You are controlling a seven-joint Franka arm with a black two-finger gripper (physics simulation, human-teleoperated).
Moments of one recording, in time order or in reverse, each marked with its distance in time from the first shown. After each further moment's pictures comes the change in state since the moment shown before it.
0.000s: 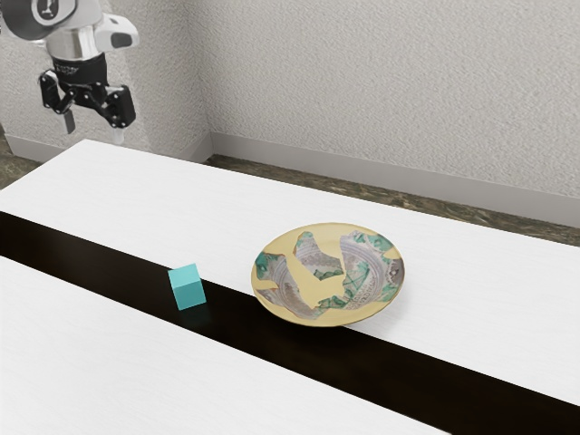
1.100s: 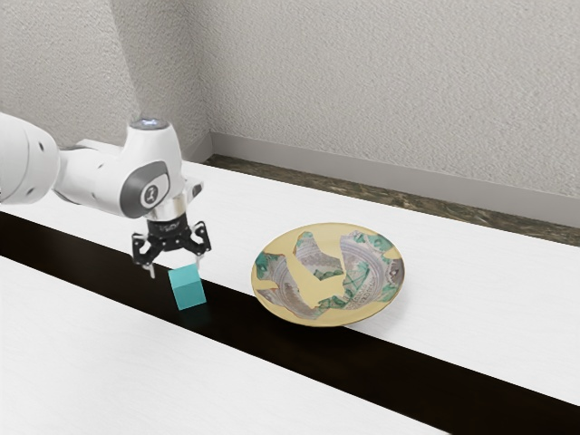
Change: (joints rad) arm -0.050 0.334 0.067 -0.429 -0.190 0.702 -0.619
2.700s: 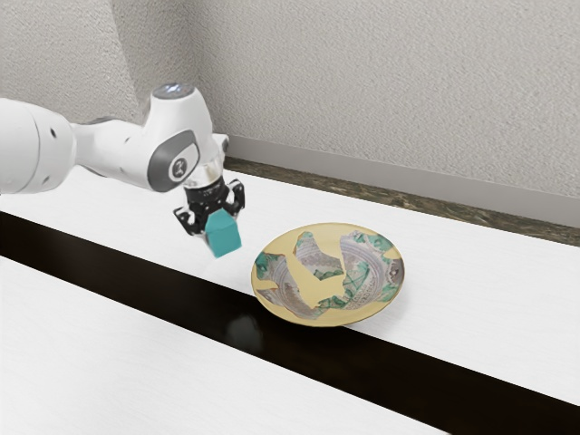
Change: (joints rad) arm -0.071 0.008 -0.046 0.161 -0.023 0.039 -0.336
